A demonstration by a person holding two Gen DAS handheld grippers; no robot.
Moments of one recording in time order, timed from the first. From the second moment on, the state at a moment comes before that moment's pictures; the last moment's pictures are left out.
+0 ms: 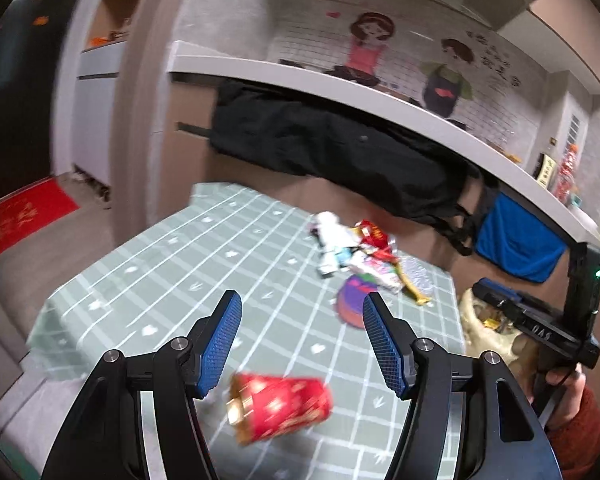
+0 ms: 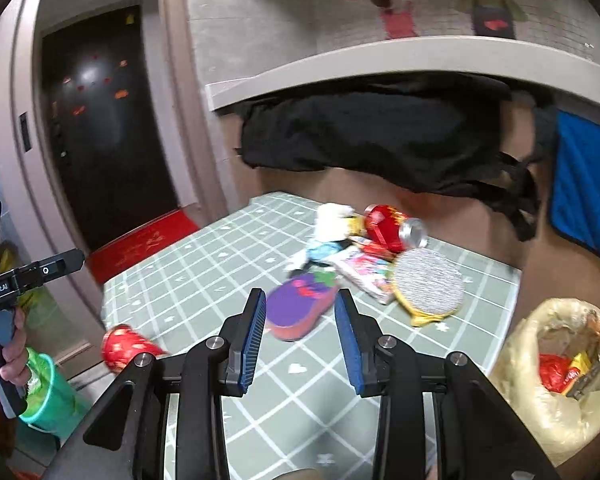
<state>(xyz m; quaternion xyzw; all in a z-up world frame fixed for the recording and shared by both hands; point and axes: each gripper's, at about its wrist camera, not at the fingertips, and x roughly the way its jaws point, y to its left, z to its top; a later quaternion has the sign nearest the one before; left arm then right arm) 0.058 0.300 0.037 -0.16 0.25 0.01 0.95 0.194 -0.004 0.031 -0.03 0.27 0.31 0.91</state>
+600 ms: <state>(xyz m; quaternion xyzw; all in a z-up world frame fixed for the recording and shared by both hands) 0.092 0.306 -0.077 -0.29 0.37 -0.05 0.88 0.196 0.024 0.006 -0.06 0.29 0.32 0.90</state>
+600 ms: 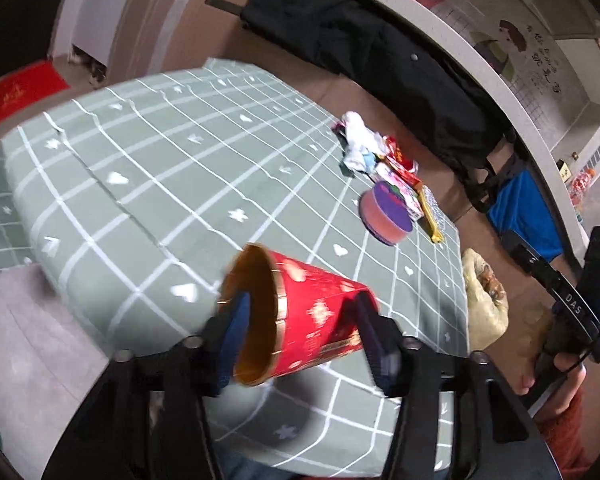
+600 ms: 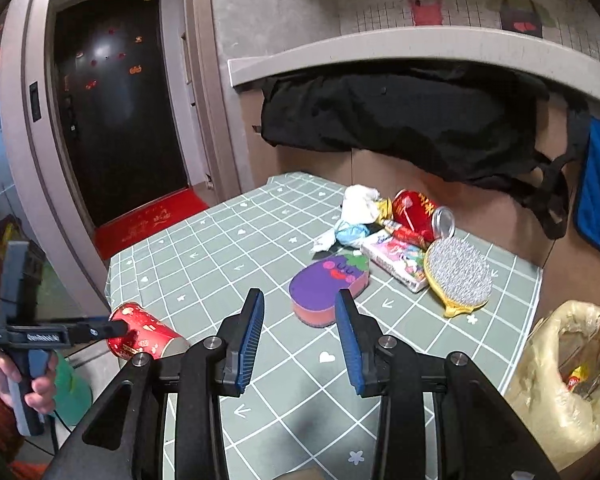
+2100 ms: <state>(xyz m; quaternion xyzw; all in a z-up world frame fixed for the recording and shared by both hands) 0.160 0.348 -0.060 -0.26 0.32 -0.02 0.91 0.273 0.160 -0.043 -0.09 0.37 0.37 0.85</state>
